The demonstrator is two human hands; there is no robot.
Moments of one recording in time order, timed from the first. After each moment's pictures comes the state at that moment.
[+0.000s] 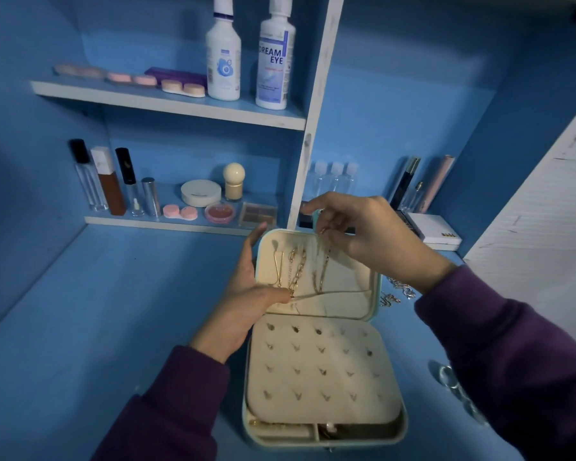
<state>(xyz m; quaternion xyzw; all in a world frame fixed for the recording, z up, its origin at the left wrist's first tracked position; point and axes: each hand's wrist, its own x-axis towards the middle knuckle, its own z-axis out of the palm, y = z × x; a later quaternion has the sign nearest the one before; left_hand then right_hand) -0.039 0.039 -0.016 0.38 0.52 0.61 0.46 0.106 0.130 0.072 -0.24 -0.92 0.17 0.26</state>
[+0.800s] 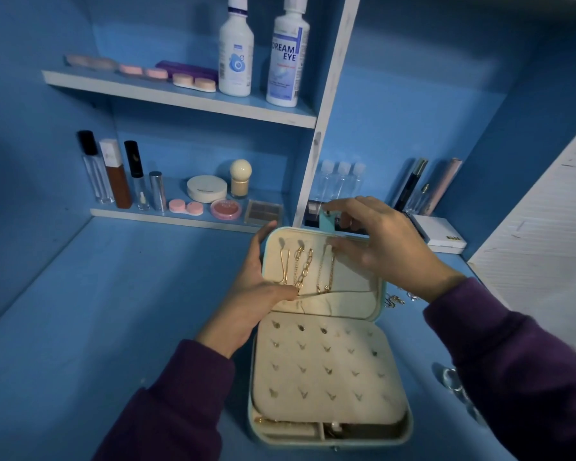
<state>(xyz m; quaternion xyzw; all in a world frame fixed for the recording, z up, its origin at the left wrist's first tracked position) -0.041 0.038 -0.016 0.38 0.53 0.59 0.47 0.119 0.142 0.055 -0.26 -0.93 0.02 0.26</state>
